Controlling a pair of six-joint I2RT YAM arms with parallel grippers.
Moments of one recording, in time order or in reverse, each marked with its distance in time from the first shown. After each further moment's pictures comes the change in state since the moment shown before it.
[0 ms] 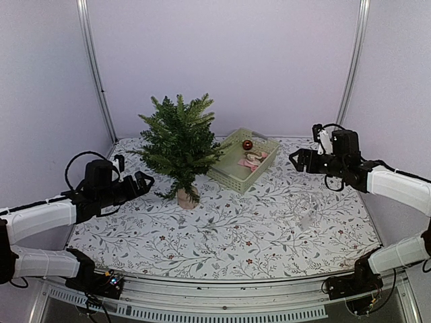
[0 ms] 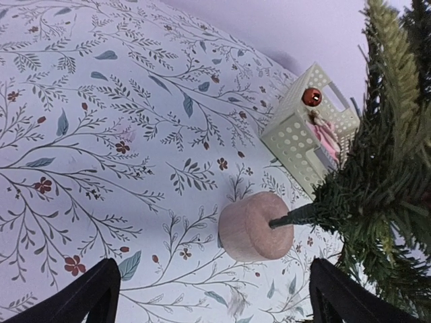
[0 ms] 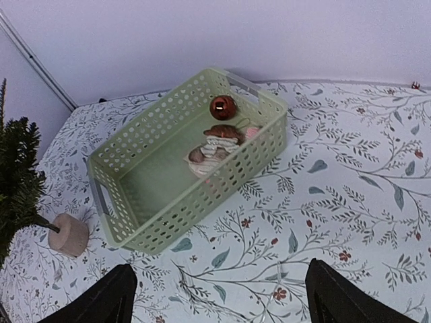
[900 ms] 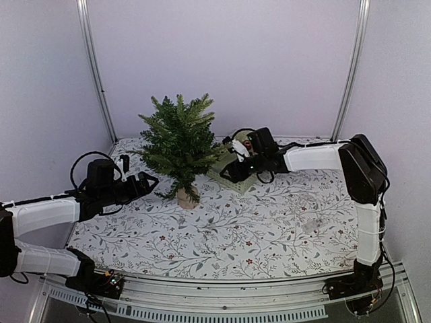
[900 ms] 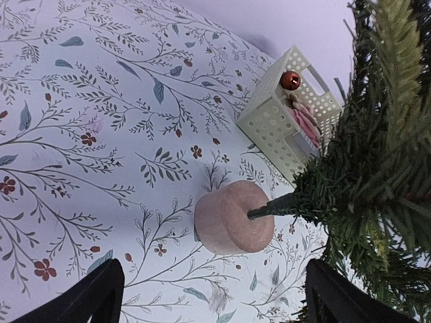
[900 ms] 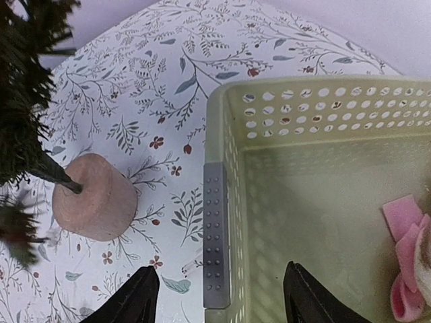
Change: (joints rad) left arm 0.027 0.067 -0.001 0.083 0.150 -0.003; right arm 0.317 0.822 0.695 -0.023 -0.203 -0.345
